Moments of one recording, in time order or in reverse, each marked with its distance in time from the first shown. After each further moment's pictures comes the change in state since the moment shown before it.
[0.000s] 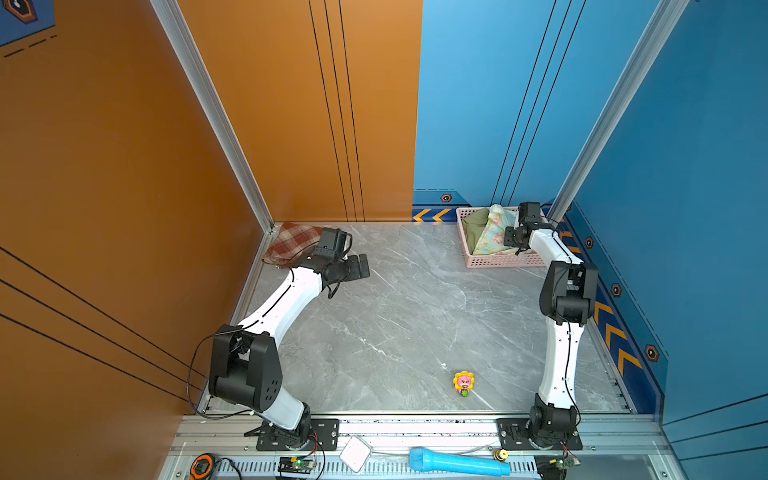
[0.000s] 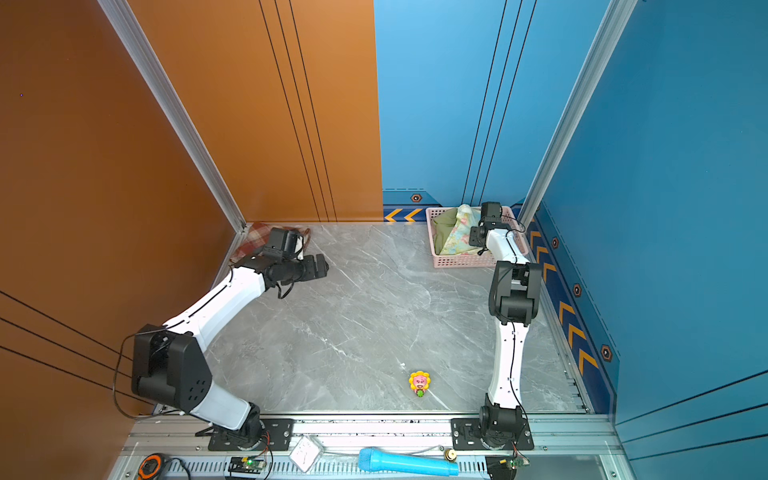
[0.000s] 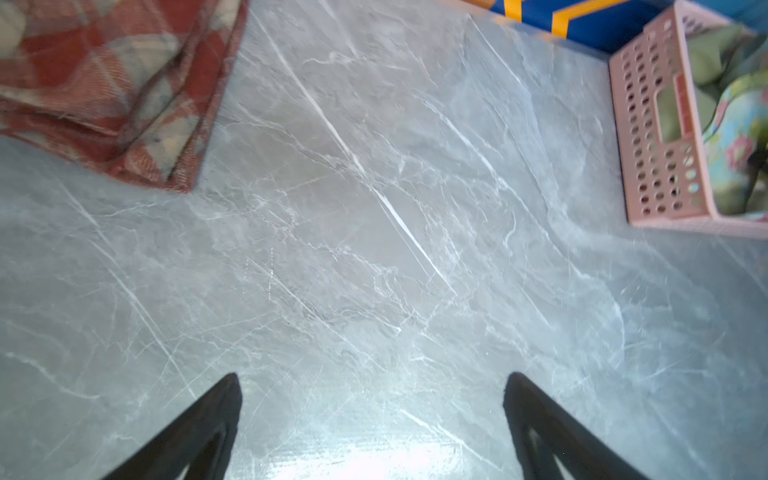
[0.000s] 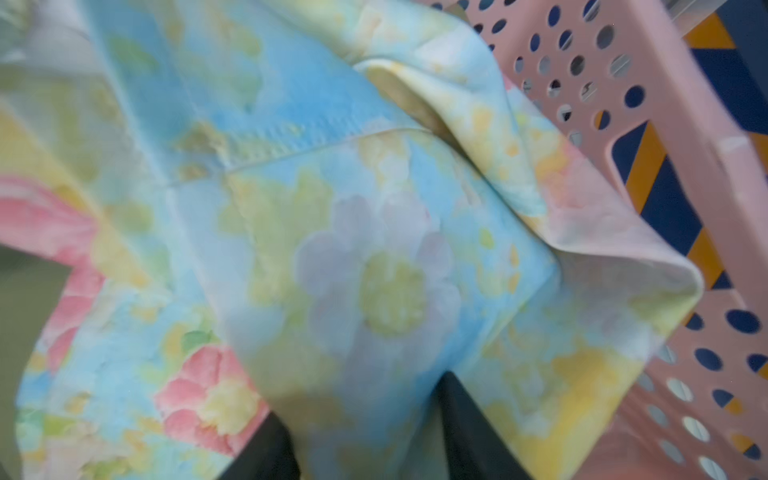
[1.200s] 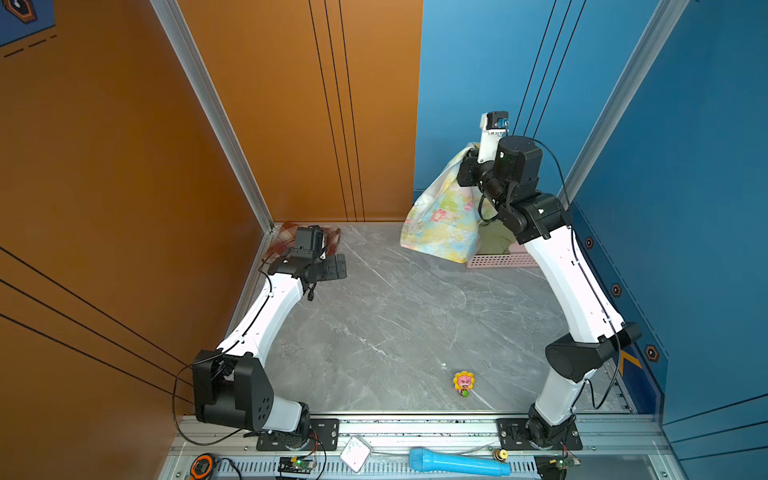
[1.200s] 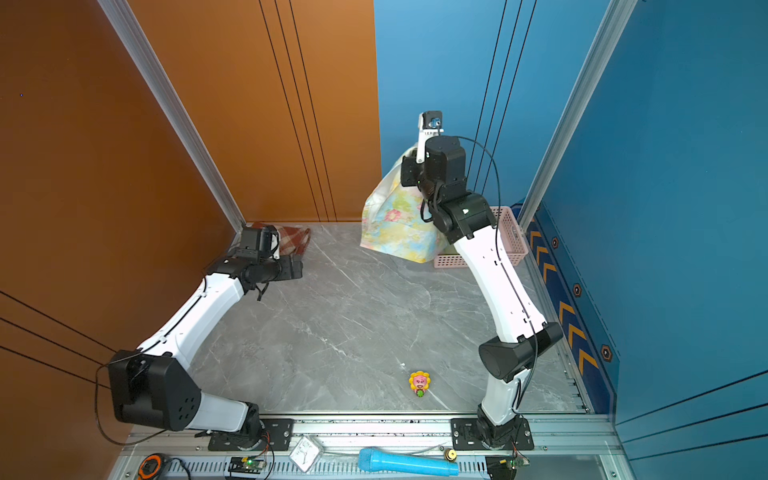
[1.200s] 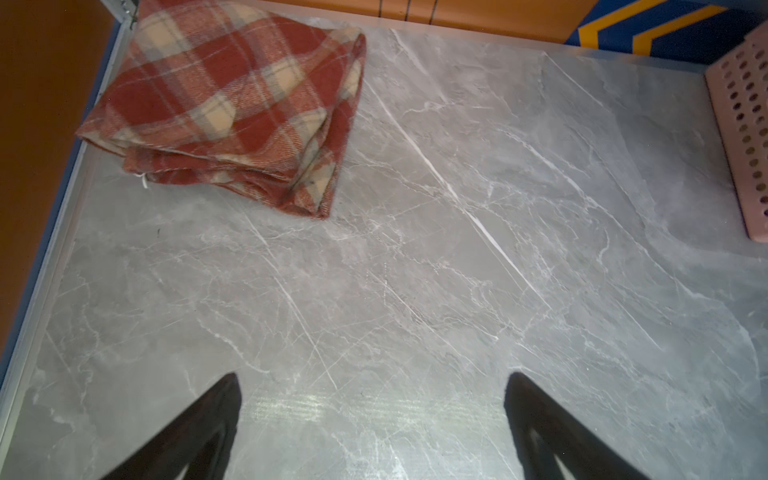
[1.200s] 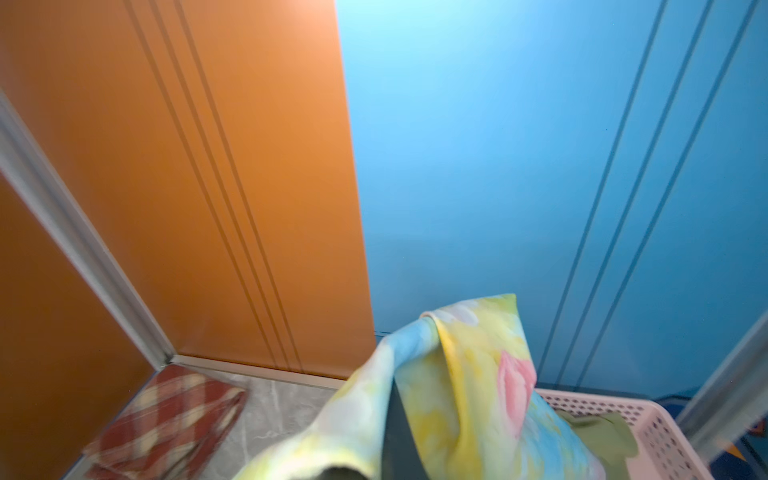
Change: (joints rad) left arm 0.159 -0.125 -0.027 -0.050 -0.112 0.140; right arm 0.616 -0.574 0.292 -0.032 0.180 0.051
